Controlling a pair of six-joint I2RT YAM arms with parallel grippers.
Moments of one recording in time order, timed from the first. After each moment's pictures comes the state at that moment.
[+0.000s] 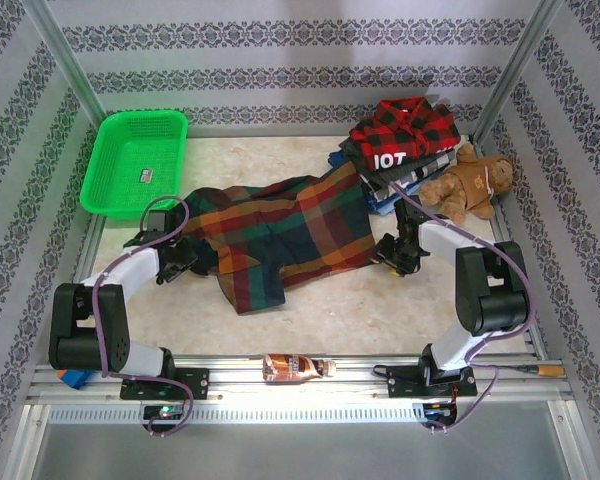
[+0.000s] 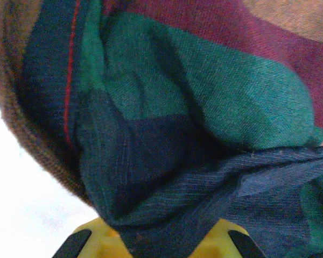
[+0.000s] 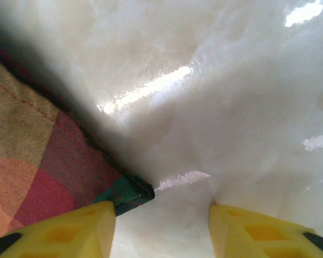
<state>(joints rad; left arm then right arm) 0.04 1.42 0.71 -0.44 0.04 -0.65 0.12 1.66 0.90 -0.62 -0.22 0.67</state>
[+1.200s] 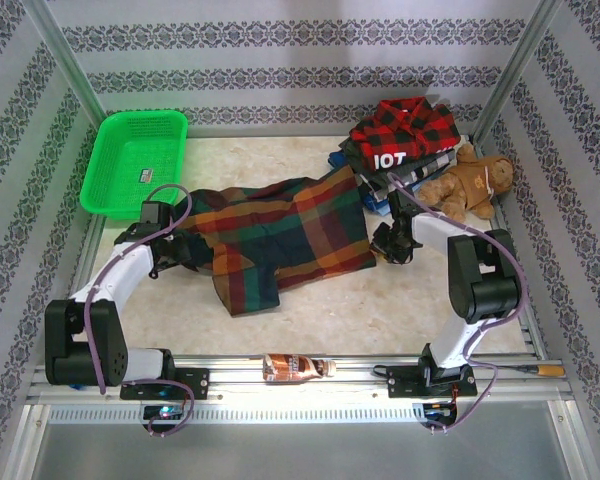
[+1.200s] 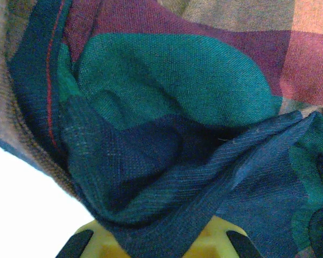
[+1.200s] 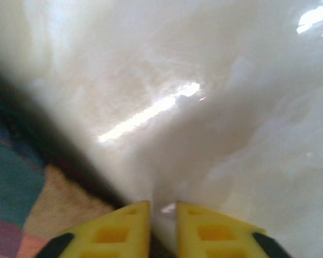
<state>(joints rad) 0.05 1.33 0.80 -0.60 -0.03 -0.34 0.14 1.74 0.98 -0.54 -0.20 0.80</state>
